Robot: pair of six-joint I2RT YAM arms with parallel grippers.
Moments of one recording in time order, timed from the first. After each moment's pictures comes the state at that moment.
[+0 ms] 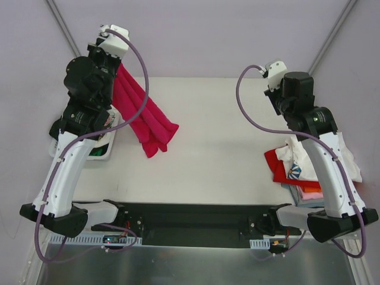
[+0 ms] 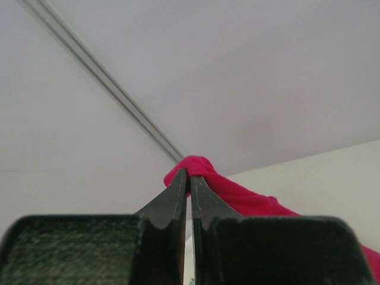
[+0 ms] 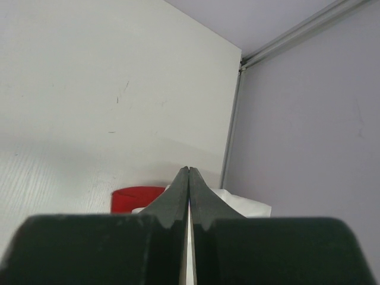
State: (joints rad) left arm -0.38 1.23 1.72 -0.28 -0.44 0.63; right arm 0.32 1.23 1.60 -0.86 0.35 -0.43
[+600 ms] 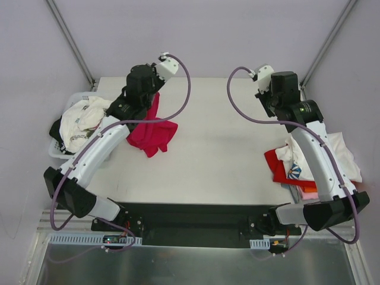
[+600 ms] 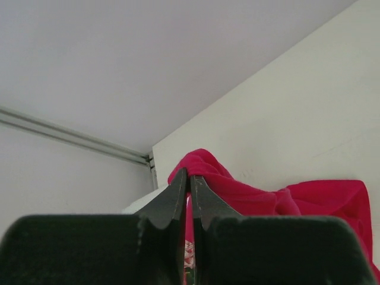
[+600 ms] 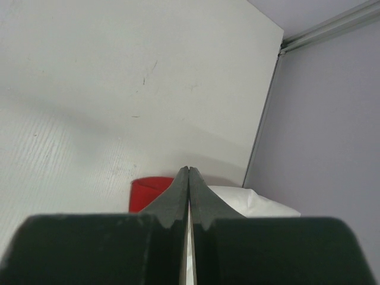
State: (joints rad) left arm -0.51 1.40 1.49 -0.28 -0.41 0.62; right arm 0.33 1.33 1.58 -0.88 0.29 -0.40
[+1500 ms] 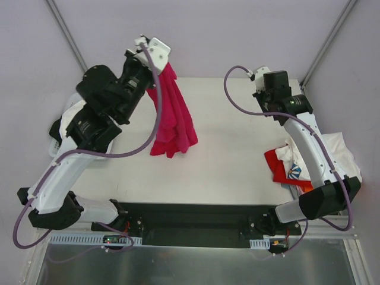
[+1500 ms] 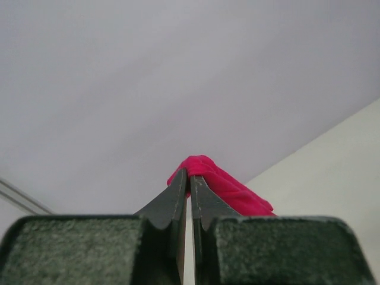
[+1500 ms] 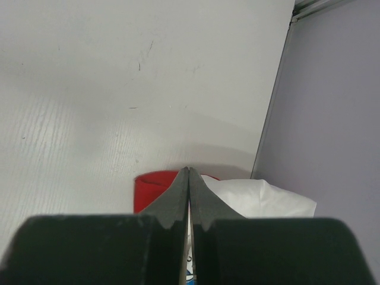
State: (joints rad) left arm -0.85 1.30 1.86 -0.38 -0.40 0.62; right arm 0.31 1.44 1.57 -0.88 0.34 -0.33
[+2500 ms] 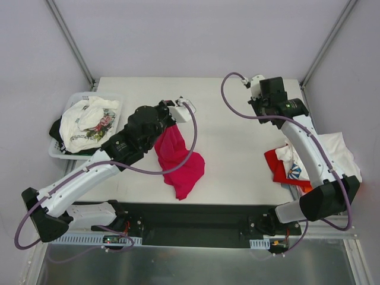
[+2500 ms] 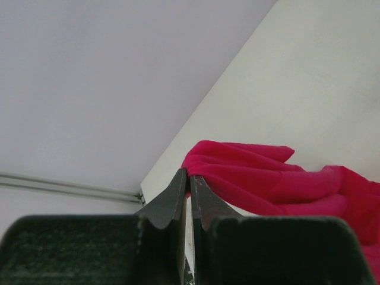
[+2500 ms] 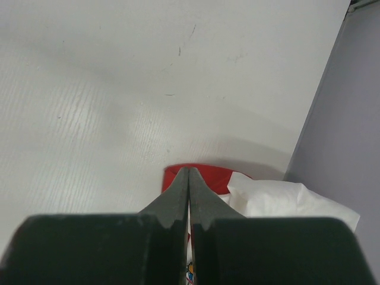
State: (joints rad) left arm -0.85 1.12 1.18 -0.27 -0.44 0.73; right arm 0.32 1.43 1.49 -0.88 0.24 -0.29
